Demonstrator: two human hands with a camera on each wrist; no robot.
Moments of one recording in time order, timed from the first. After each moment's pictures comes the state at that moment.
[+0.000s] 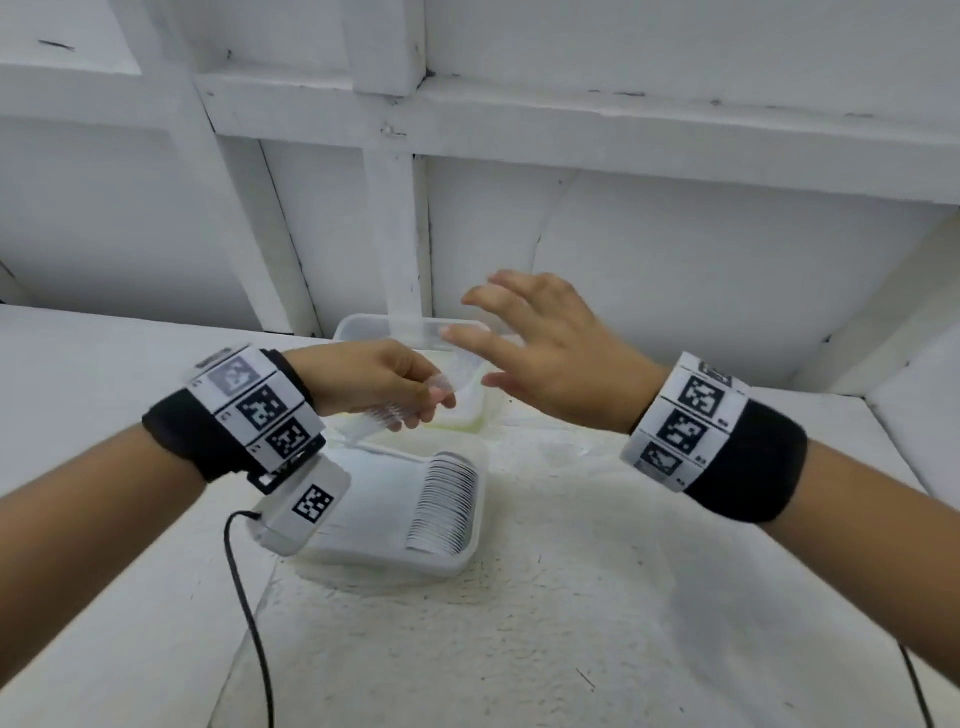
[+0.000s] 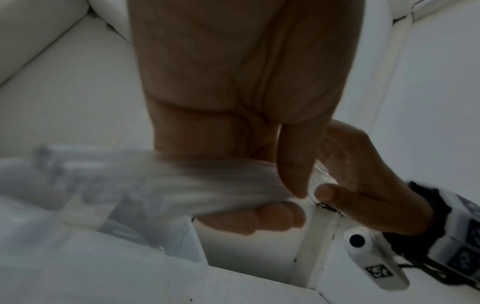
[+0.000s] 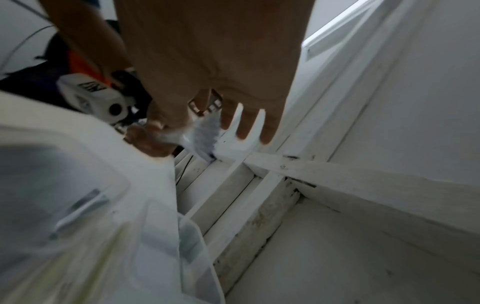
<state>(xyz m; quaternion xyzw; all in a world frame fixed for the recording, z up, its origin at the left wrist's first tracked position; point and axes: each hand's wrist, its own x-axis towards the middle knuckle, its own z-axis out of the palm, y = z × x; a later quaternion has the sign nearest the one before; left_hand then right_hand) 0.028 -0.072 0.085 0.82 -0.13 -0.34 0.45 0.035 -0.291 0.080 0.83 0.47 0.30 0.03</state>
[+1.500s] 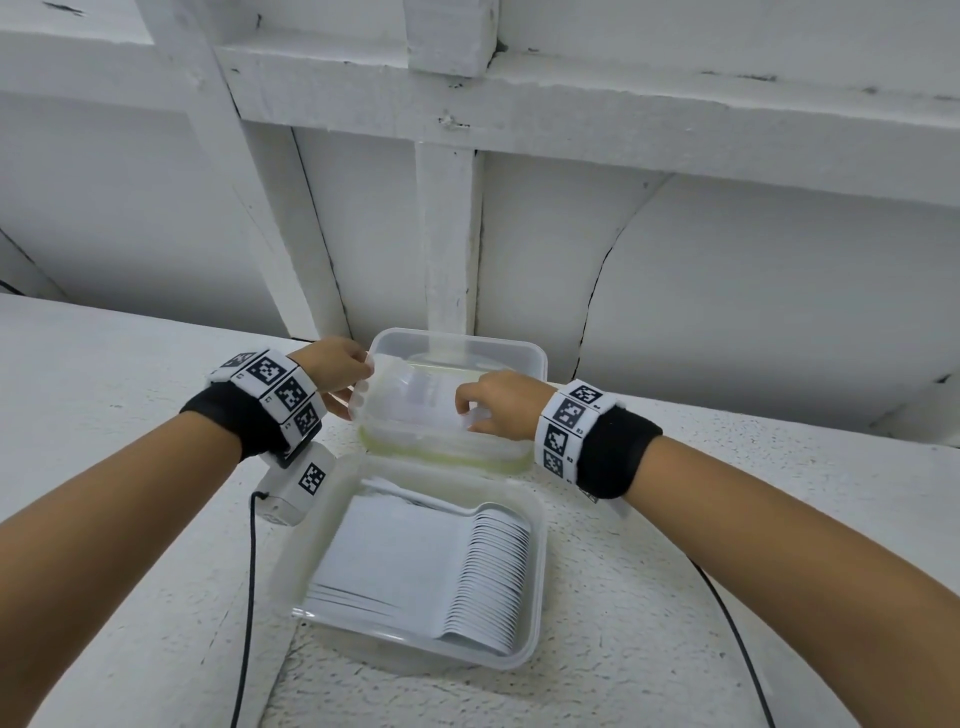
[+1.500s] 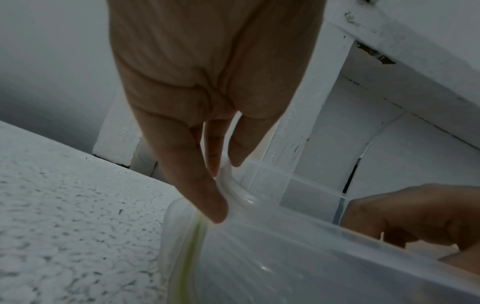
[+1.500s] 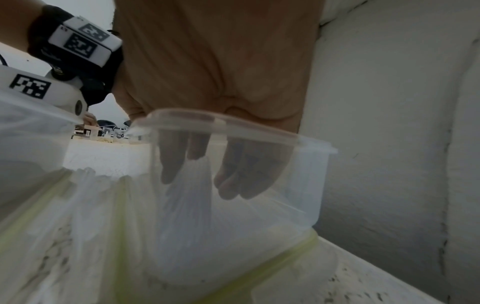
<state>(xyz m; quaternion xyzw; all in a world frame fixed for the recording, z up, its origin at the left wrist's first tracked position) 0.126 0.009 0.012 0.86 0.20 -0.21 0.42 0.135 -0.204 -0.012 0.92 0.32 -0.22 -0.07</state>
